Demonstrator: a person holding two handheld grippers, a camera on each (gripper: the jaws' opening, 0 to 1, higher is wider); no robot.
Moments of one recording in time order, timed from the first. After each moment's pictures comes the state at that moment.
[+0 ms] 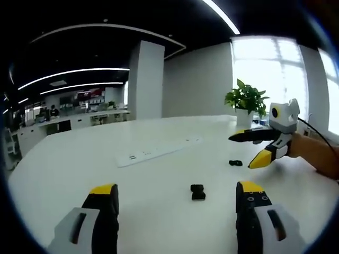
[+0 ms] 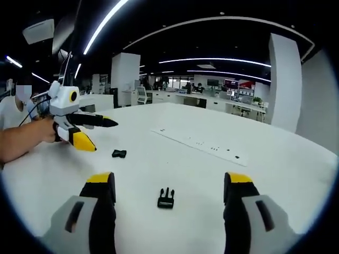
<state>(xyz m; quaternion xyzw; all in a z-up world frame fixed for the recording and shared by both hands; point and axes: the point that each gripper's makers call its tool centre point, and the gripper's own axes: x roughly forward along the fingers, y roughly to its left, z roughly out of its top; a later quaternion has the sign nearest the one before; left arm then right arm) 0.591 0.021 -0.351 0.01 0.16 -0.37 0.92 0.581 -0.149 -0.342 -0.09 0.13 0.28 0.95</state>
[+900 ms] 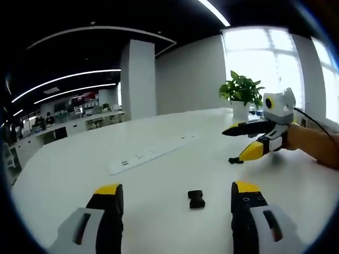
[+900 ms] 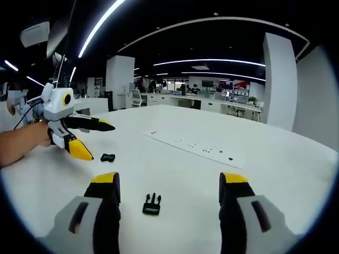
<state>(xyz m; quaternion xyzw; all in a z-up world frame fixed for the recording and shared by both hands) 0.601 0.004 -0.350 0.05 0.16 -0.39 0.91 0.608 -0.161 -0.340 -0.08 0.13 0.27 0.95</state>
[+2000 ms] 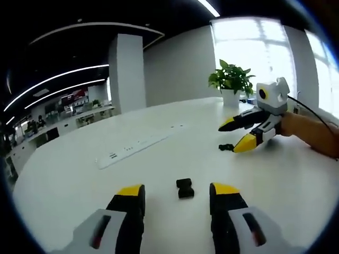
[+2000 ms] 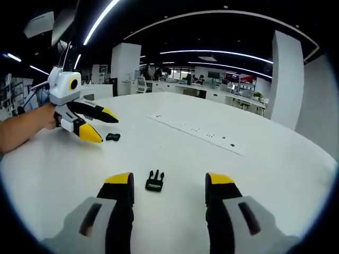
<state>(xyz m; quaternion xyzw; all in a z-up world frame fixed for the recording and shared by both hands) 0.582 -0.001 -0.367 0.08 0.19 -0.42 0.88 0.587 -0.167 -0.362 -0.12 0.17 0.28 0.94</state>
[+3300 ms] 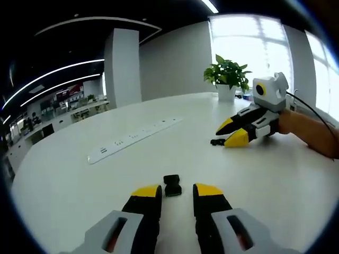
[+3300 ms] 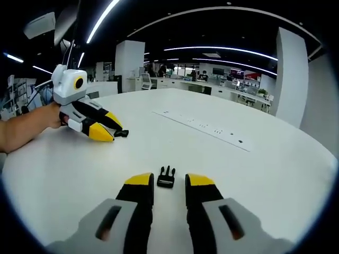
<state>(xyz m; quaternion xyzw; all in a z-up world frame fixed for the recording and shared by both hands) 0.570 -0.012 -0.379 0.10 0.21 -0.43 0.87 0.575 -0.156 -0.370 -0.12 0.19 0.30 0.93</state>
